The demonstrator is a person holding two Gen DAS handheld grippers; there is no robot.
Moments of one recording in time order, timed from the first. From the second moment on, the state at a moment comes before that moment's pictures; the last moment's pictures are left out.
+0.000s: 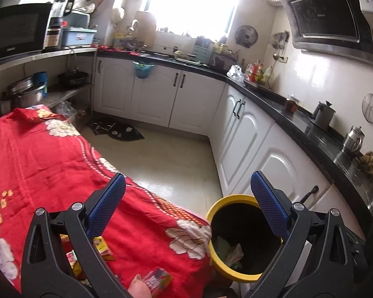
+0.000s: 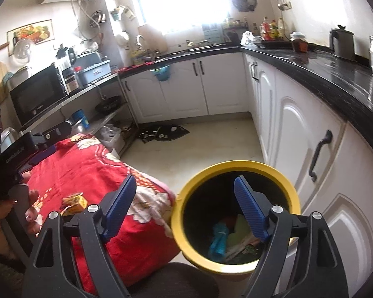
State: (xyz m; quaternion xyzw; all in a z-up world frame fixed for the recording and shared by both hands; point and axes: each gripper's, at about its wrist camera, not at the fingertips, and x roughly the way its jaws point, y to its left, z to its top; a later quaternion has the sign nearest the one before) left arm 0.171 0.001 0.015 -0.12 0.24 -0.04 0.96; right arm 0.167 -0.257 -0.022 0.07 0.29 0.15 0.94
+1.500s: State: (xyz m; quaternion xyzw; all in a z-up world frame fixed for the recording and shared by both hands) left arm 0.113 0.171 -0.027 -0.17 0.29 0.10 0.94; right arm 0.131 -0.082 -0.047 -0.03 0.37 0.31 0.88
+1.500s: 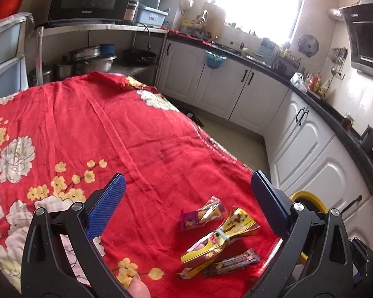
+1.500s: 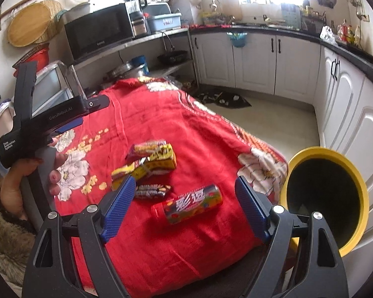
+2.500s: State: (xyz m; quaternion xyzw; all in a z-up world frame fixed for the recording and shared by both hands) left arm 0.160 0.165 -0.101 -0.17 0.41 0.02 0.89; right arm 0.162 -0.071 -0.103 0.01 0.45 0.30 0.84
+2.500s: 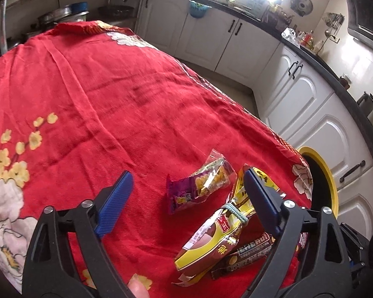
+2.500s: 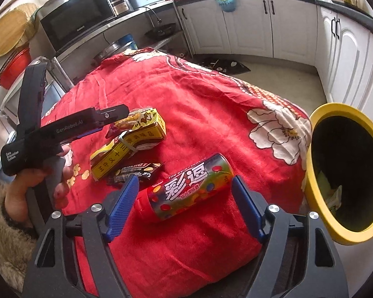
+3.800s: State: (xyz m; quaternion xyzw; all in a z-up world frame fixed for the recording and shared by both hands) left arm 0.156 0.160 -0.106 -0.16 0.42 0.02 0.89; right arm 0.197 -0.089 -0.120 0.14 0.49 0.32 0.80
